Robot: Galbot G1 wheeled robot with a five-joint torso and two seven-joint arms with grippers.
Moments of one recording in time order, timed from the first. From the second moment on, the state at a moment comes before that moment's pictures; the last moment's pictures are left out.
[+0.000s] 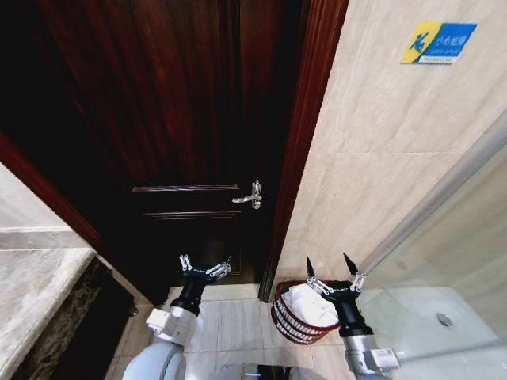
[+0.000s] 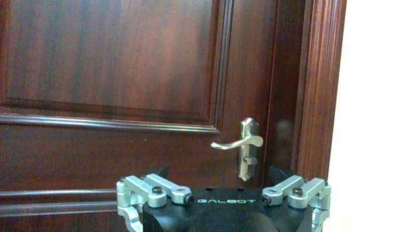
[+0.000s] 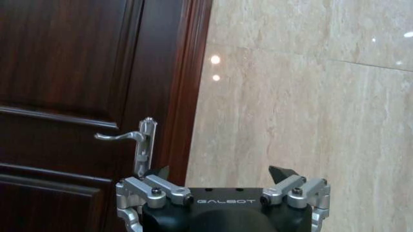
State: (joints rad) left arm 1.85 -1.61 -0.50 -2.41 -0.03 0.00 0.22; right arm -1.94 1.61 0.57 2.36 -0.11 0.28 -0.14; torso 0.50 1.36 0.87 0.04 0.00
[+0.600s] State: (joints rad) left arm 1.85 -1.61 -0.50 -2.41 -0.03 0.00 0.22; right arm -1.94 1.61 0.52 2.39 -0.09 0.28 -0.19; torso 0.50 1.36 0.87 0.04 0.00
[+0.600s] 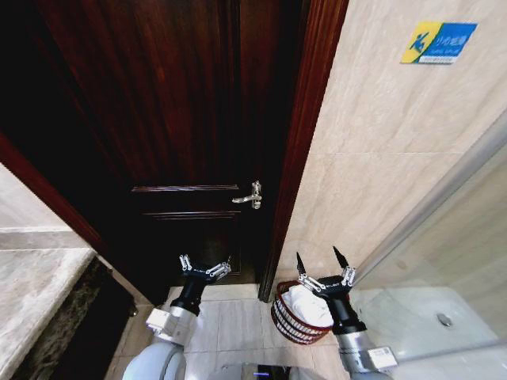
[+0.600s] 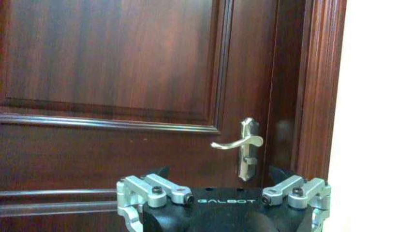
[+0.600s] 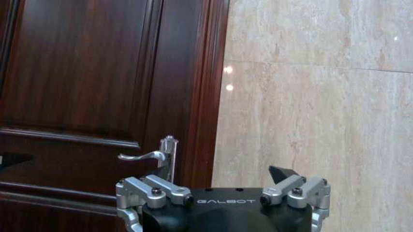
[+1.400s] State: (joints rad) left arm 1.85 -1.61 -0.50 -2.41 -0.03 0.00 0.22; right arm -1.94 1.61 0.52 2.38 -0.09 0.28 -0.19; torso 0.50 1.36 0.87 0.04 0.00
